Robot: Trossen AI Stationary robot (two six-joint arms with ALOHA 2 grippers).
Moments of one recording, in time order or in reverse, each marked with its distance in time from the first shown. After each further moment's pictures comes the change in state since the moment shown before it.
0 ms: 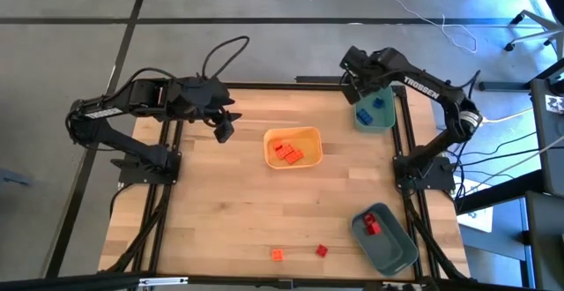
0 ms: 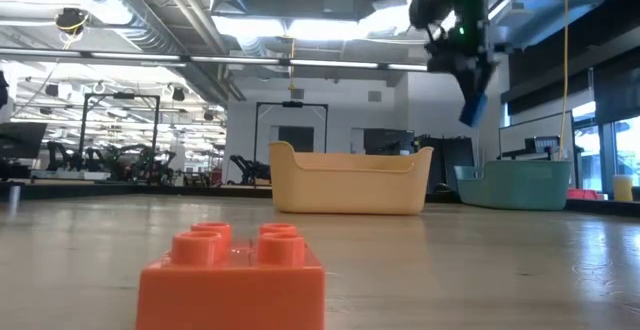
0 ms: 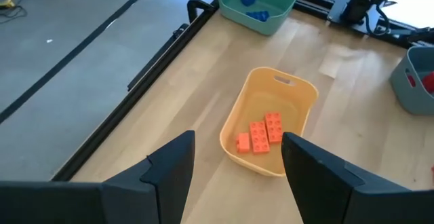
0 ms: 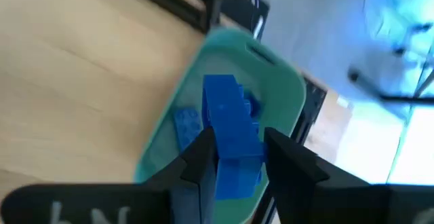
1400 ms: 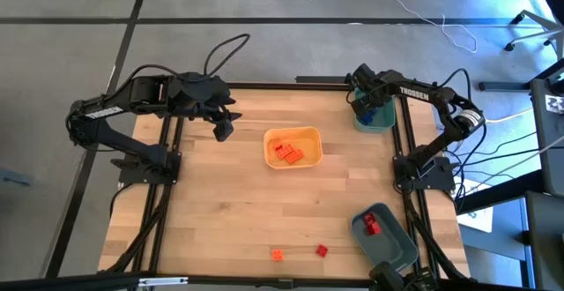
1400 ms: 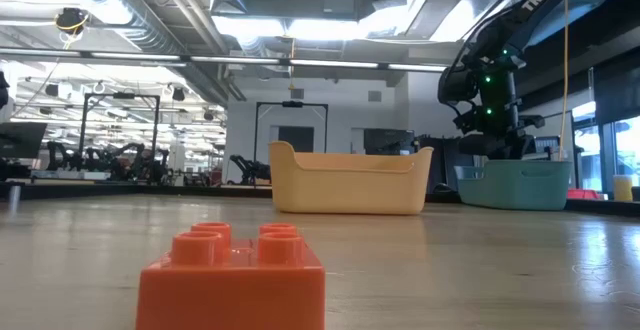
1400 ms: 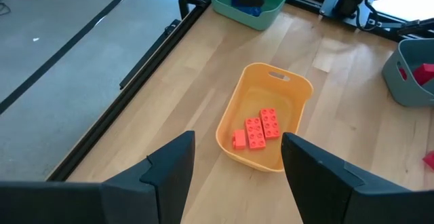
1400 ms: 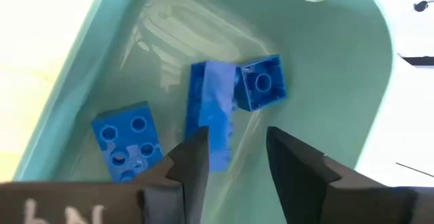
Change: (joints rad) left arm 0.048 0.000 0.000 0.001 0.075 0.042; right arm -0.230 0.001 -0.538 0.530 -0.038 -0.135
